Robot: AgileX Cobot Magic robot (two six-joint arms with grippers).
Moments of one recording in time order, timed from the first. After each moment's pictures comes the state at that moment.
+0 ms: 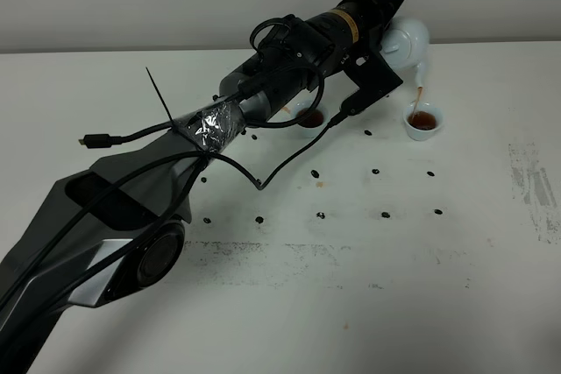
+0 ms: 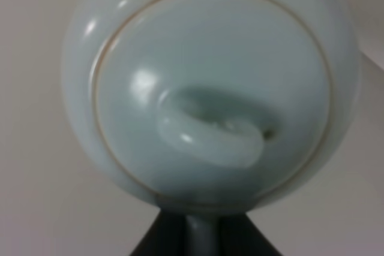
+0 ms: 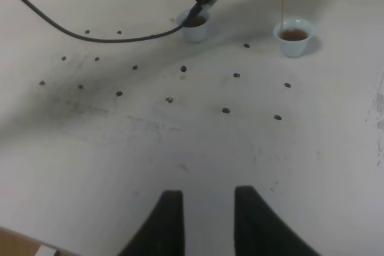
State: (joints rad) left arm -0.64 2.69 -2.52 0.28 0.19 1.97; right arm -0.02 -0.01 -0.53 0.36 1.11 -0.20
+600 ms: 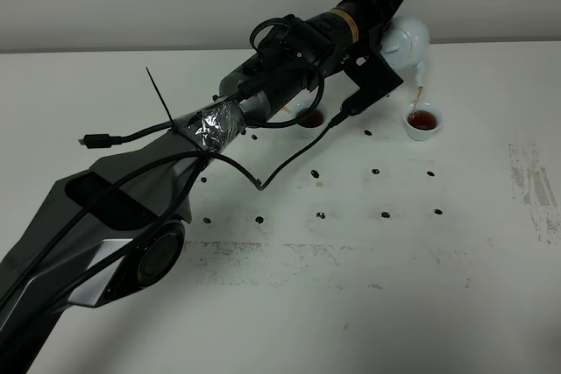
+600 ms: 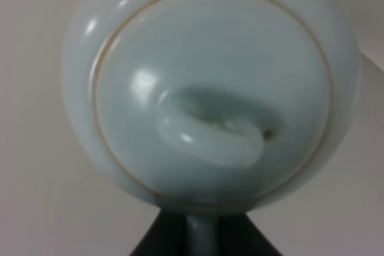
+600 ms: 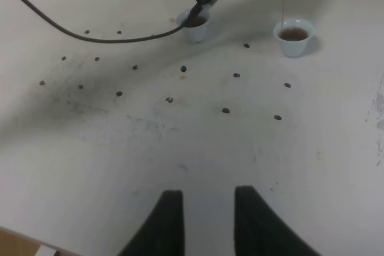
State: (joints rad) left arm -0.64 2.69 -2.52 0.28 0.19 1.96; right arm -0.02 -0.01 -0.53 0.36 1.11 -0.20
